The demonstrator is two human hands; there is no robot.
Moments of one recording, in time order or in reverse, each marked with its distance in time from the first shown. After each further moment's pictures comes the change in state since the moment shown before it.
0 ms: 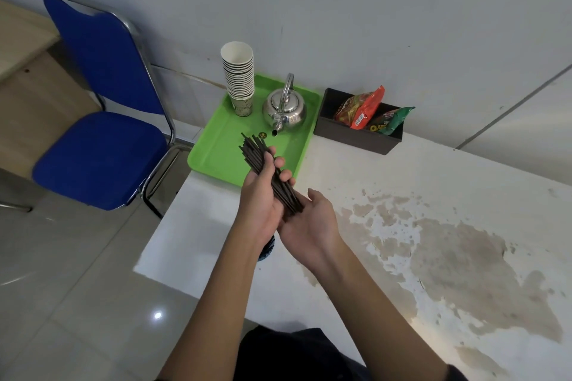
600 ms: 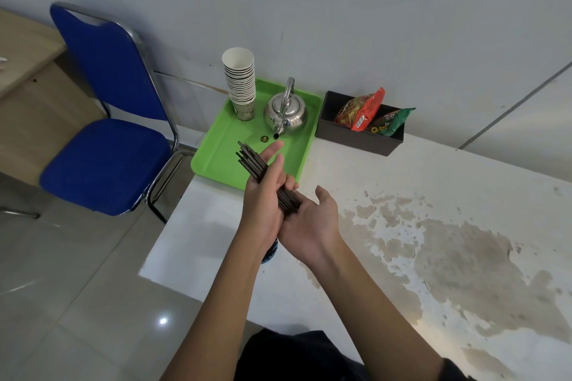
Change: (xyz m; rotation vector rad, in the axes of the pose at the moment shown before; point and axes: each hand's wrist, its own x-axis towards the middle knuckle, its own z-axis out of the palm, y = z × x) left_hand -0.013 0.000 0.005 0.220 0.005 0.111; right_hand -0.002 0.001 0.009 0.034 -0.025 0.031
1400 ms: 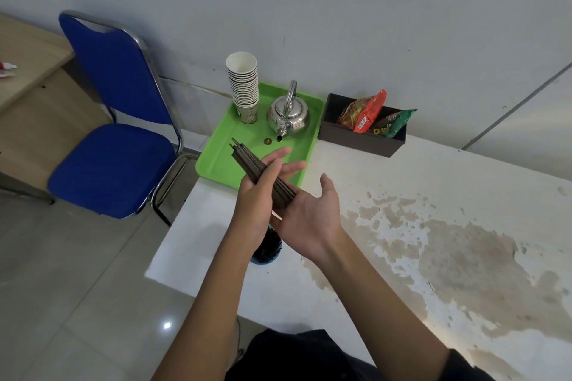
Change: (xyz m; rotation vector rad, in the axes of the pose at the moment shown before) left_hand -0.009 0.019 -0.013 0.274 -0.088 0.007; right_hand 0.003 0.000 0.004 -0.172 -0.198 -0.008
